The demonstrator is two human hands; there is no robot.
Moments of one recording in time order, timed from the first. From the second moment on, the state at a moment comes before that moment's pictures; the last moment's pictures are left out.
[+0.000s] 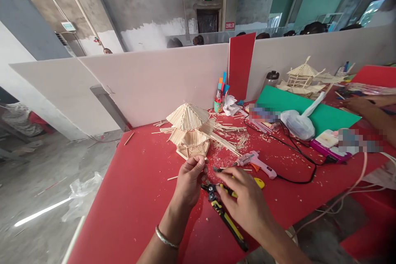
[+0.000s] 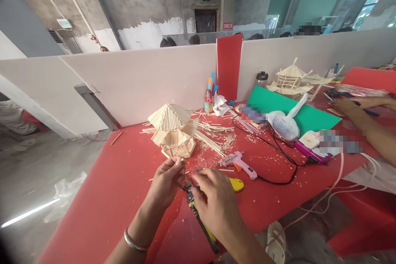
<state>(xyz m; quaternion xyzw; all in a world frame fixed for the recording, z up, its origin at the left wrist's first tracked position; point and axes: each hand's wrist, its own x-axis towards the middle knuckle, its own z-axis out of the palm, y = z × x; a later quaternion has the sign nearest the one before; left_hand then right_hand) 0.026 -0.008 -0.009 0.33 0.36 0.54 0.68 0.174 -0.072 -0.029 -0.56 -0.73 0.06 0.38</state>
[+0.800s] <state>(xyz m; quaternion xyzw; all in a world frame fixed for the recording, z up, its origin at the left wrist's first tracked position) 0.040 -0.016 -0.020 0.31 0.38 0.51 0.71 0.162 -0.027 -0.029 -0.49 -0.67 0.11 0.55</state>
